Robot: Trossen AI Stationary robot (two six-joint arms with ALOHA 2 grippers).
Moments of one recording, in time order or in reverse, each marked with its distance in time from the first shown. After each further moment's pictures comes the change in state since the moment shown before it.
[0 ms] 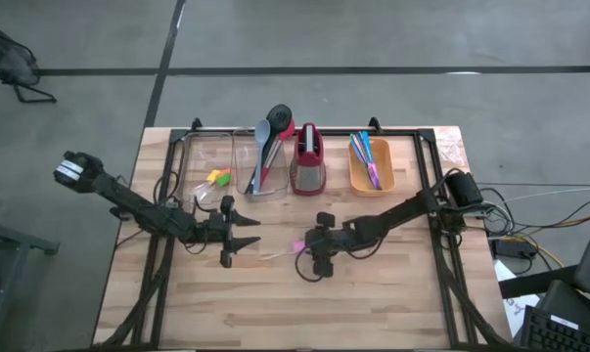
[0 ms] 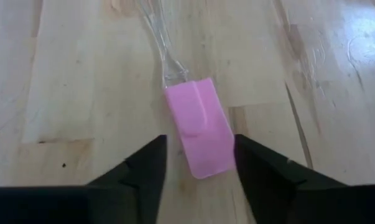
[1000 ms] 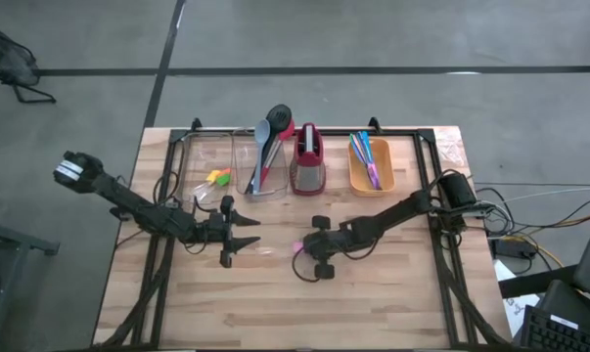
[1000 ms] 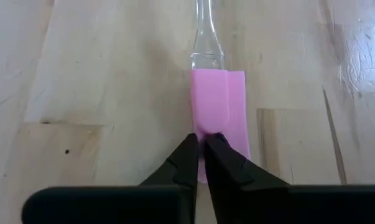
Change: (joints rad) left arm 0.001 0.000 0.000 0.001 0.000 -0.002; right arm -0.022 0.102 0.006 0.010 -0.066 -0.112
